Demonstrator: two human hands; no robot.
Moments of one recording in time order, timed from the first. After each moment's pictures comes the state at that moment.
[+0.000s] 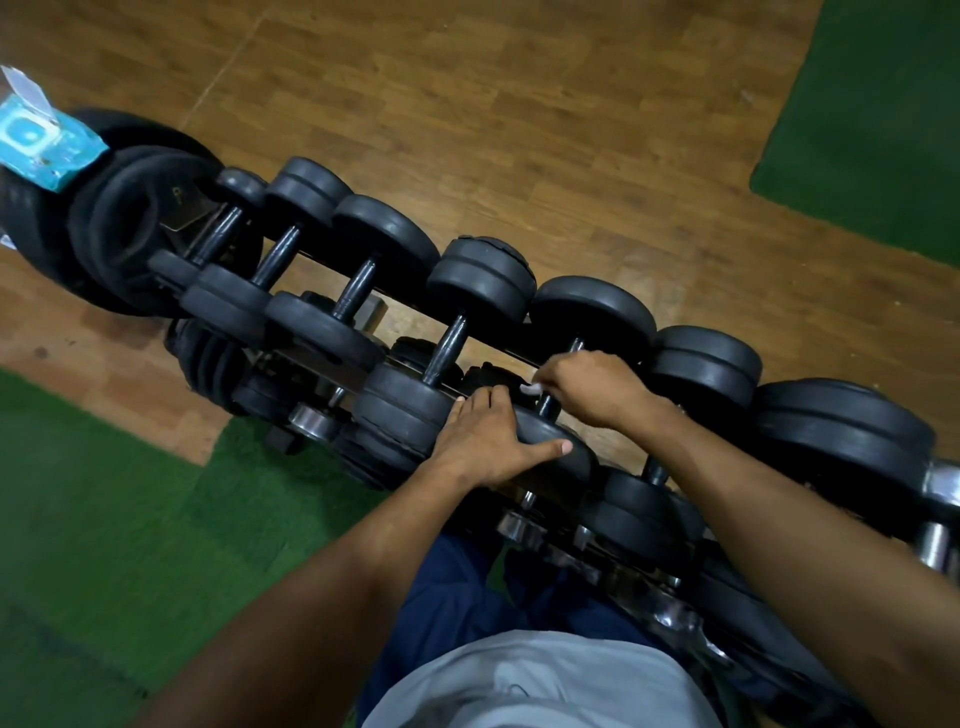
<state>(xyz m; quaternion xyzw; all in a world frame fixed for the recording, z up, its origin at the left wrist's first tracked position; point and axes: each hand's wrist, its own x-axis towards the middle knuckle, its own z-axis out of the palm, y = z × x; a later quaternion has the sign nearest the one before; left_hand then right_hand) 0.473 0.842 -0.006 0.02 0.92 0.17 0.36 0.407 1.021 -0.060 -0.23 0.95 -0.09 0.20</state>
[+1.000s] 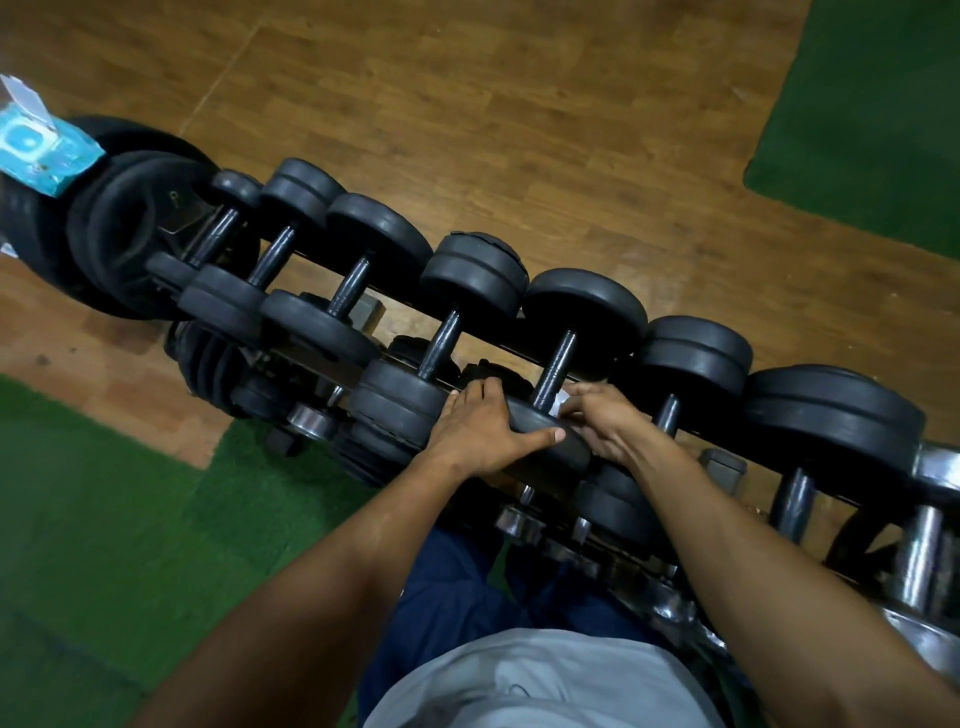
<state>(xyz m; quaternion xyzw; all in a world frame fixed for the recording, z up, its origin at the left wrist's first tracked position) 0.477 0.844 -0.001 0.01 0.92 0.18 0.34 0.457 1.026 -0.093 0.32 0.57 -0.68 0.34</state>
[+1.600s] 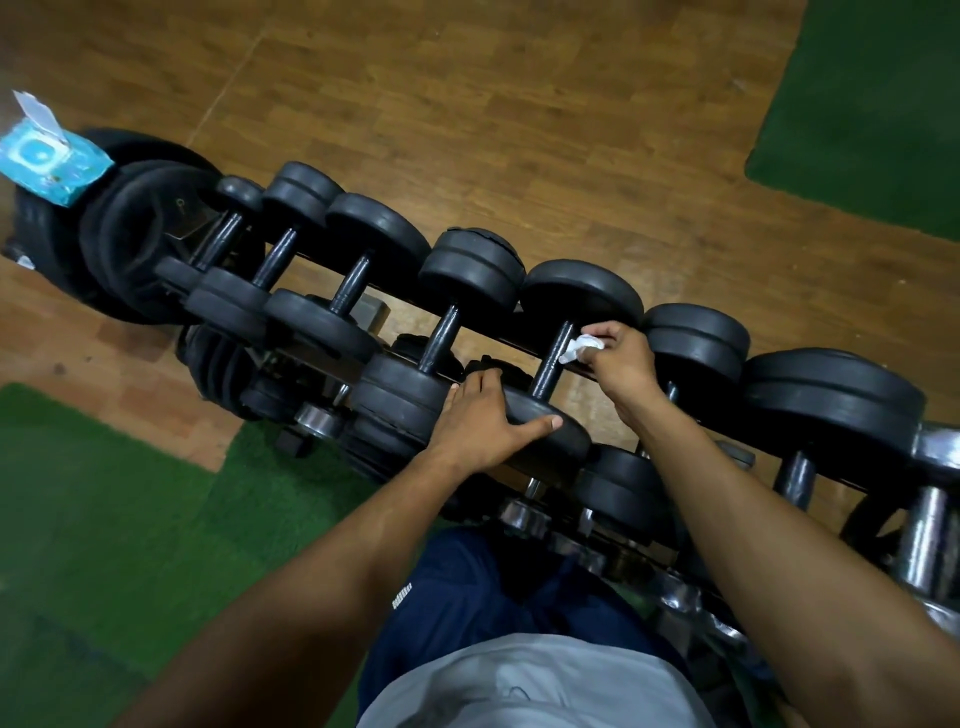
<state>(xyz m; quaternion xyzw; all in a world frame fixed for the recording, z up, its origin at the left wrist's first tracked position) 0.488 0.847 -0.006 0.01 0.93 0.21 0.30 0.431 1.046 -0.075 0.28 0.75 -0.59 0.14</state>
